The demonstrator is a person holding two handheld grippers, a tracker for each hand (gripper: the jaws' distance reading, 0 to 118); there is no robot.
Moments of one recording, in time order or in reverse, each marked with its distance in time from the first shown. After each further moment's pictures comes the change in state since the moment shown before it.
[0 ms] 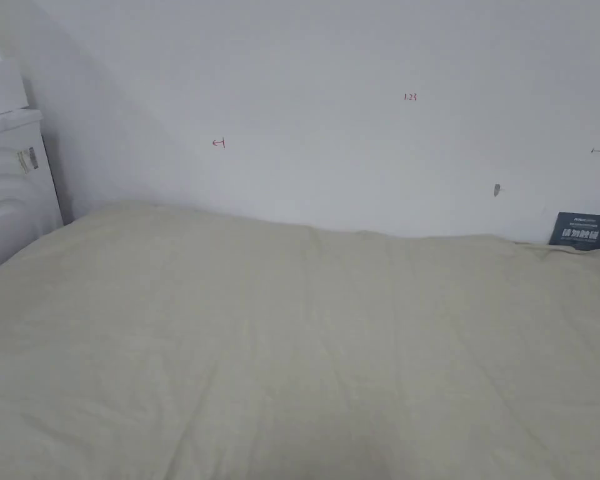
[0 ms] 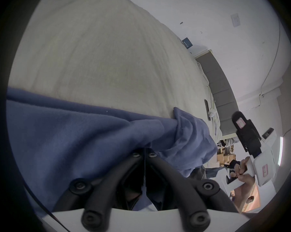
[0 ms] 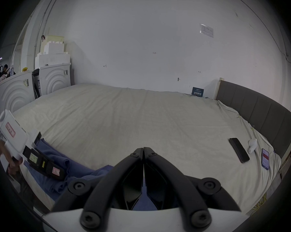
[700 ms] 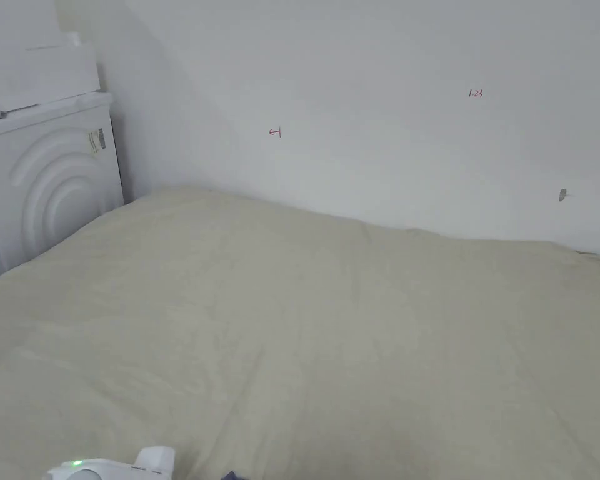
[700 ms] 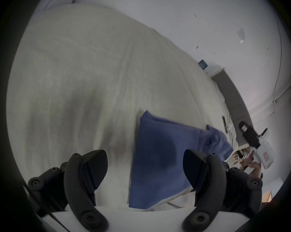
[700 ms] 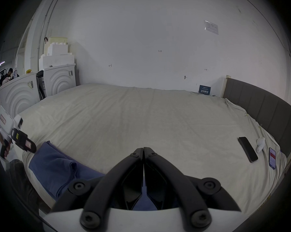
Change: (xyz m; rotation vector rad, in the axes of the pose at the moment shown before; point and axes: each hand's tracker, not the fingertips) left arm -0.112 0.005 0.105 0.117 0.205 -0.004; right arm -0.016 0.005 -0.012 -0.008 0.063 -0.009
